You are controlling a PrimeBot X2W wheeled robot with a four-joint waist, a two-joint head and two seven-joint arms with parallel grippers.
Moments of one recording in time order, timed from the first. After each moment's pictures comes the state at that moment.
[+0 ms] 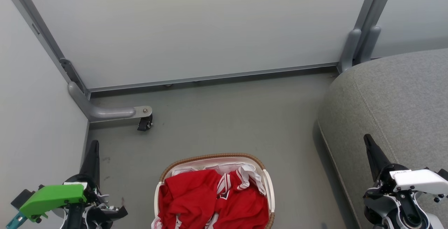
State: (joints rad) left arm -0.10 0.05 0.11 0.24 -1.61 -0.13 0.11; right arm -0.10 -0.05 -0.11 0.25 1.61 0.13 0.11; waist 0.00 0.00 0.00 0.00
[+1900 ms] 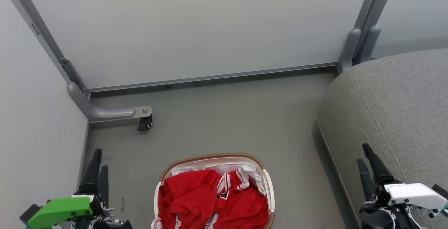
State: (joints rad) left arm -0.07 0.04 0.11 0.29 -1.61 -0.13 0.11; right arm -0.07 -0.03 -0.11 0.29 1.61 0.13 0.11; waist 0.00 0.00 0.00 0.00
